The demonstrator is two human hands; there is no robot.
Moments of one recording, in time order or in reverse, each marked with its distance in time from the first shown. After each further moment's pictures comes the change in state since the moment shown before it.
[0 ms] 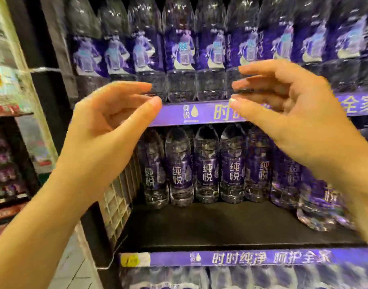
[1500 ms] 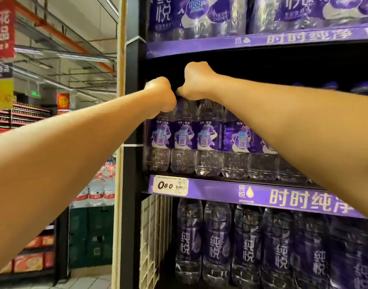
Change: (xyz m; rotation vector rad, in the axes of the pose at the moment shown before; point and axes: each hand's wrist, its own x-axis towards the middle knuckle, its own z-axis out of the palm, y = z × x) left_hand 0.198 0.060 -0.082 1.071 0.161 -0.172; right_hand 0.280 -0.096 0.174 -0.883 -0.259 -0.138
